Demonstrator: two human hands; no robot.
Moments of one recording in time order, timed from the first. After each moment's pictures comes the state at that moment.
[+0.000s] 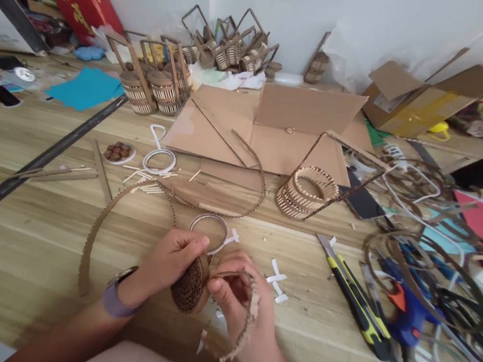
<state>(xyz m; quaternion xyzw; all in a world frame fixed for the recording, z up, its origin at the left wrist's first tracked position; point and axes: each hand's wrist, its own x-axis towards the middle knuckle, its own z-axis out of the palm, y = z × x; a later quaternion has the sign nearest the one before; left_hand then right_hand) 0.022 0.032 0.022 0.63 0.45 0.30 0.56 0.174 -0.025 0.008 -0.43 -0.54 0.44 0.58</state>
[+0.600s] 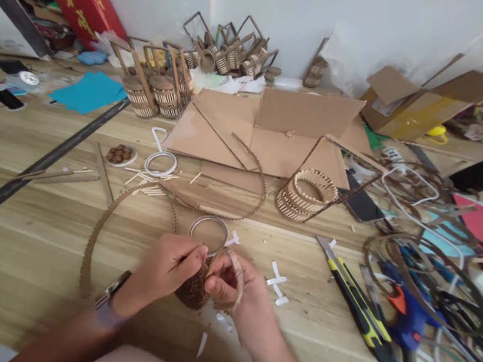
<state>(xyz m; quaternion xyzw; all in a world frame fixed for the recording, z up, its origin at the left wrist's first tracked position) 0.014 0.026 0.023 0.77 0.40 0.31 0.37 0.177 -0.019 0.002 -0.47 -0.36 0.66 0.46</state>
